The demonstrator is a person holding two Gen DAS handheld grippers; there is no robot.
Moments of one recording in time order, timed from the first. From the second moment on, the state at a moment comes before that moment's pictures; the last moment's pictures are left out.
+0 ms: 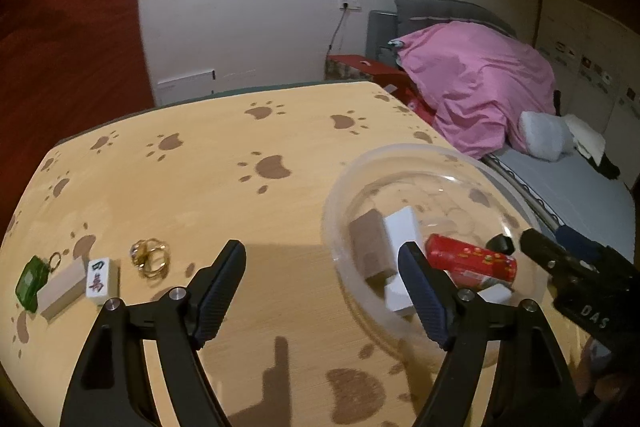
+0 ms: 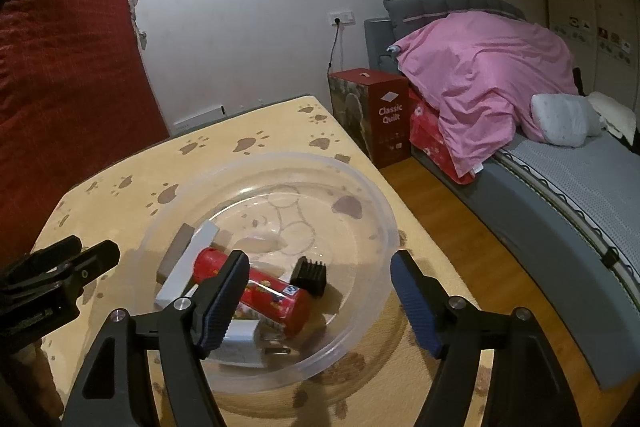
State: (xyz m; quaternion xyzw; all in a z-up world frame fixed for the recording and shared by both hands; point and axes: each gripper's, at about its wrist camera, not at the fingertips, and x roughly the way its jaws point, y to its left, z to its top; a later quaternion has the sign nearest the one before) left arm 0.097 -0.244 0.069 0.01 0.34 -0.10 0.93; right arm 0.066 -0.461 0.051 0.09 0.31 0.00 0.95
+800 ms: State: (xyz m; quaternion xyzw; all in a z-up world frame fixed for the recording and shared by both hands) left arm 0.094 -0.139 0.057 -0.04 0.35 0.00 0.94; right arm 0.062 -0.389 0.065 0.06 0.31 0.07 0.95
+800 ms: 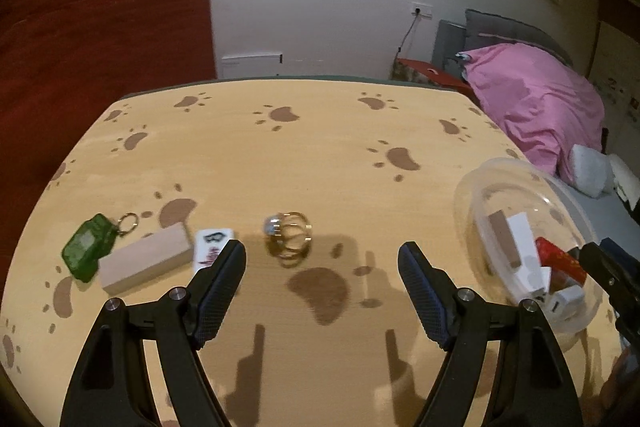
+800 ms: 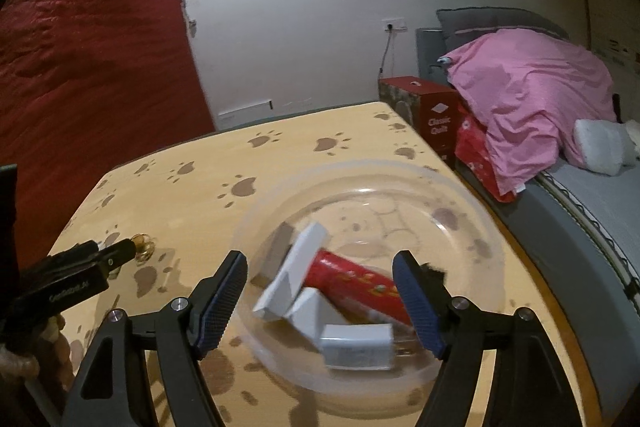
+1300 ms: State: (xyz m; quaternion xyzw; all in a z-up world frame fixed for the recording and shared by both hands) left arm 0.105 -0.086 0.035 -0.07 0.37 0.04 0.92; right arm 0.057 -0.355 0.065 0.04 0.31 0.11 0.94
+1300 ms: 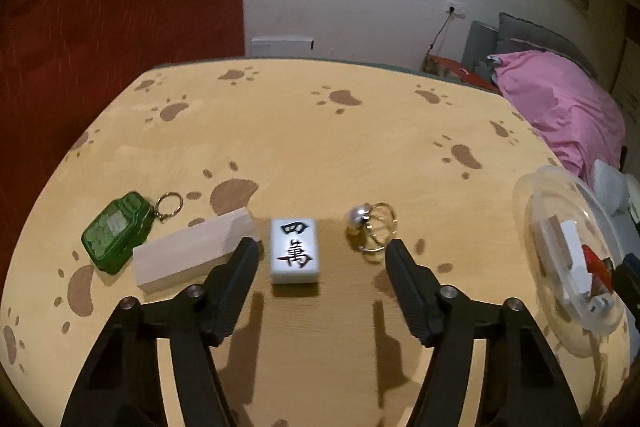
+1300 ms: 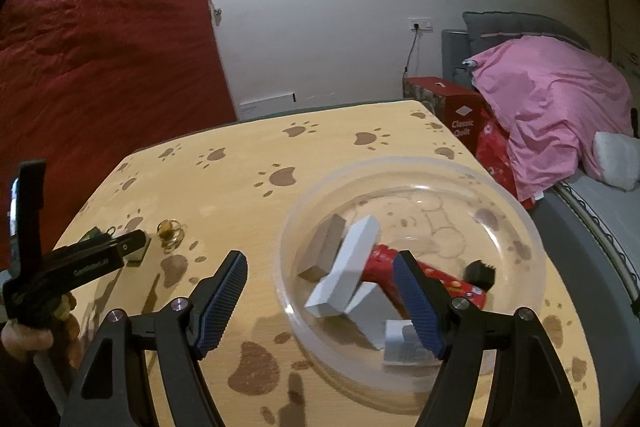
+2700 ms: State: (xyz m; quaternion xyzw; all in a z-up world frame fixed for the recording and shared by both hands) left arm 0.093 -0.058 0.026 -0.10 0.37 0.03 0.92; right arm 0.071 -0.282 0.057 -0.02 0.34 0.13 0.93
